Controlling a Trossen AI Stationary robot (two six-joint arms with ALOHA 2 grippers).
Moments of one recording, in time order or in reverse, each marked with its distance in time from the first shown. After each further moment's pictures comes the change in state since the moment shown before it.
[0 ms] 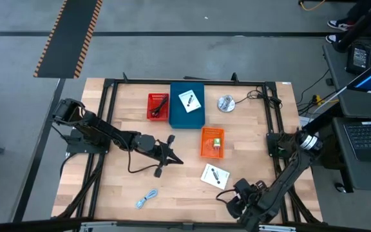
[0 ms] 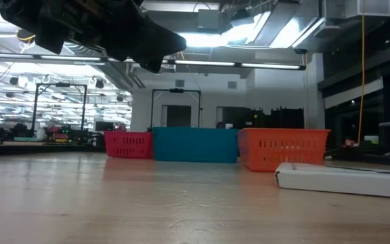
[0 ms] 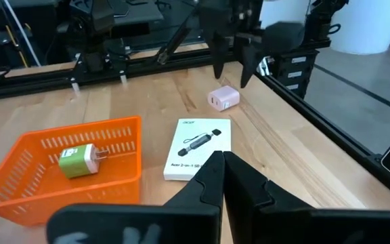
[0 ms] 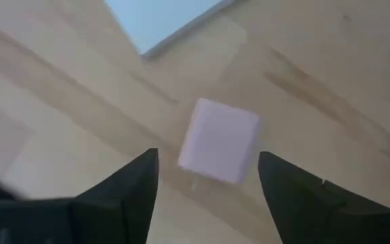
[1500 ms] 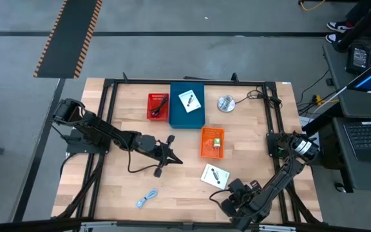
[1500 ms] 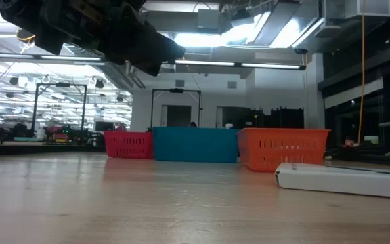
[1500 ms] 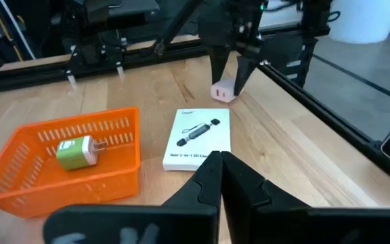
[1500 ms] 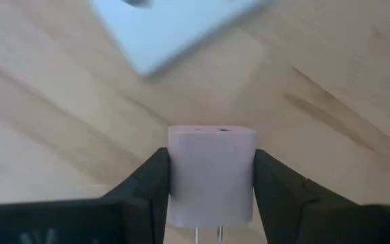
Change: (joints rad) left arm 0.003 0.000 0.000 -0.035 -0.002 0.016; right arm -0.034 0.090 0.008 0.029 0.018 -0.034
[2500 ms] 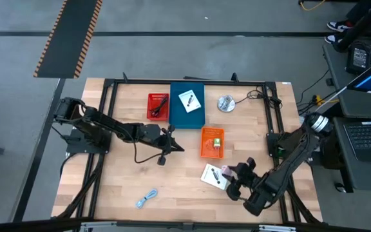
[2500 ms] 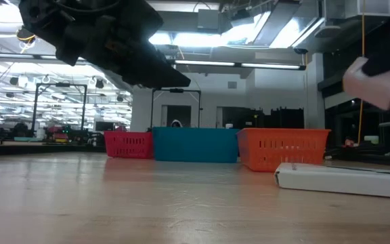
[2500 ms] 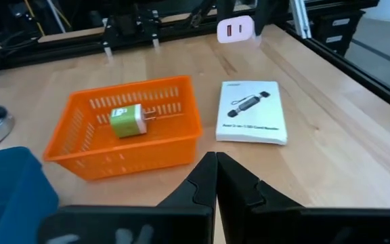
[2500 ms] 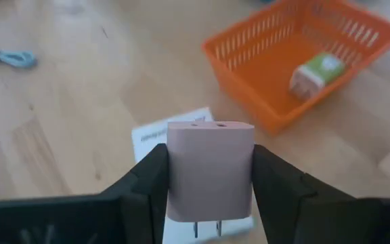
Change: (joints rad) left arm 0.160 0.000 0.000 -0.081 0.062 0.066; right arm 0.002 -0.350 -0.361 0.284 0.643 -0.322
